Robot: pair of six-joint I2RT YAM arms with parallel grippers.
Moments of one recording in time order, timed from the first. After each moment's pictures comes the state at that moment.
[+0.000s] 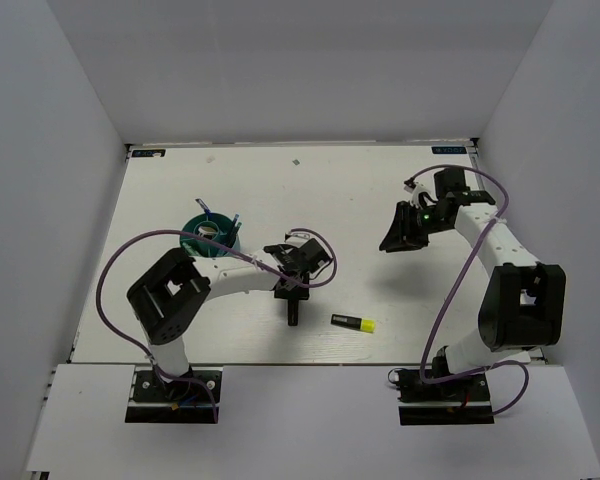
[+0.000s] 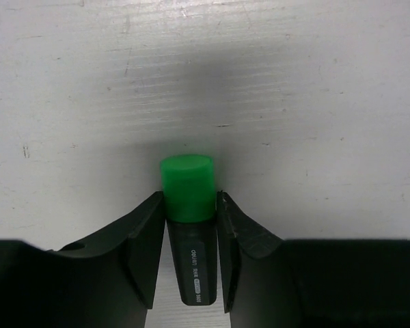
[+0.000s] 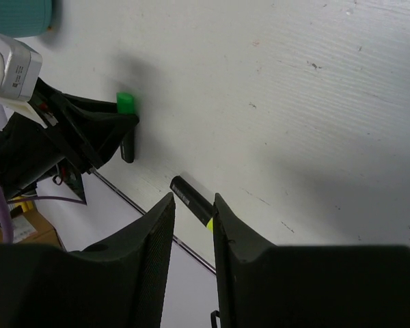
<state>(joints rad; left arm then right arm) -0.95 1.77 1.08 -0.55 -0.31 -0.80 0.08 1.53 1.15 -0.82 -0.70 0.10</state>
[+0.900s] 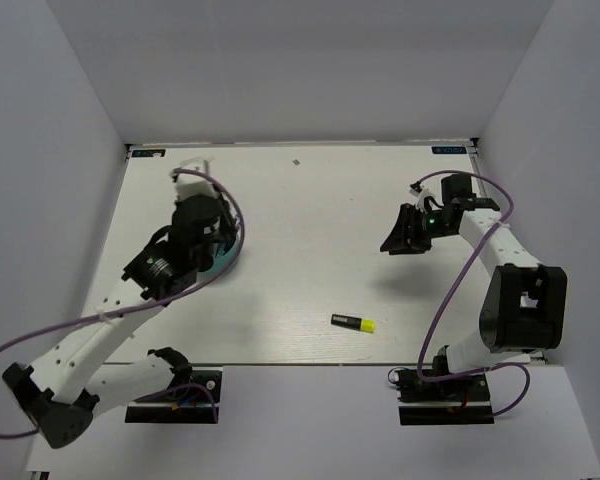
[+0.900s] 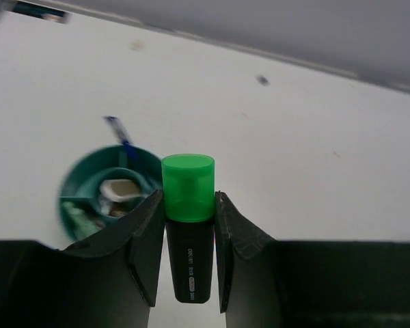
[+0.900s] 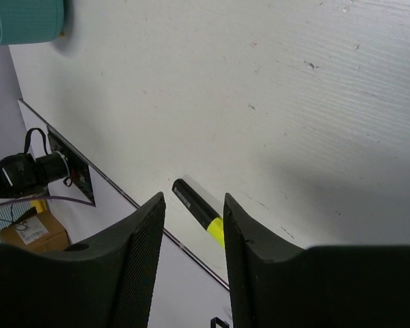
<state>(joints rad) -0.73 1.03 1.12 -0.47 -0.66 -0.45 0.02 1.52 1.09 -0.76 -0.76 0.10</state>
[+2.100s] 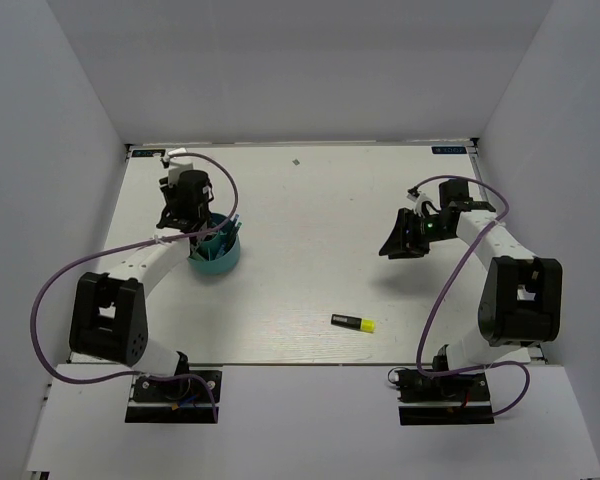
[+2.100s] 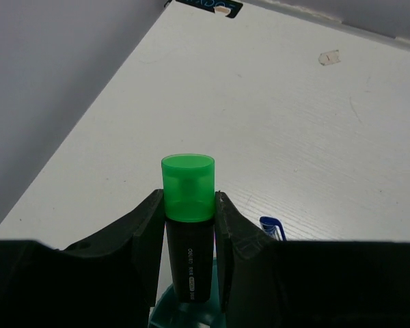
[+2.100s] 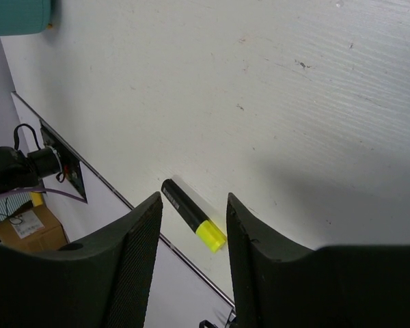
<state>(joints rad) -0.23 1.46 0.94 0.11 -0.75 -0.17 0.02 1.56 1.05 -0.72 -0.78 0.07</state>
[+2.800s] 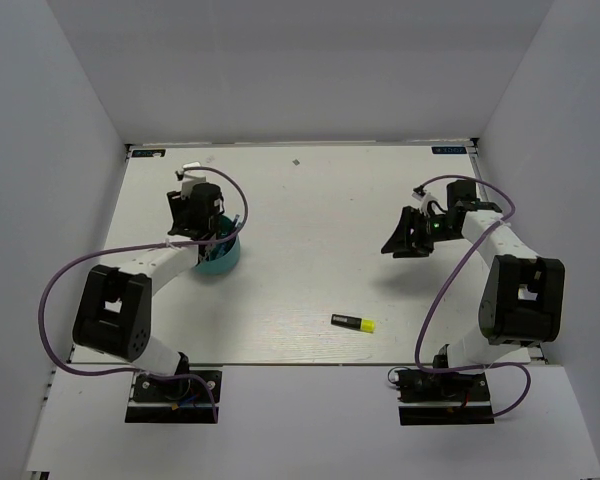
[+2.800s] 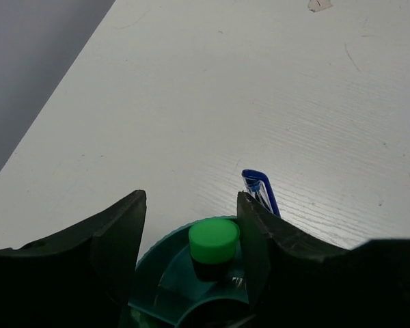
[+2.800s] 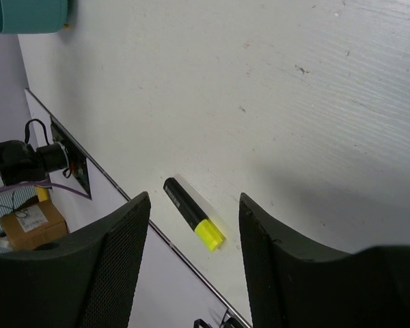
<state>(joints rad) -0.28 1.51 0.85 0.18 -0.75 -0.17 -0.03 1.57 1.05 -0.72 -0.83 0.02</state>
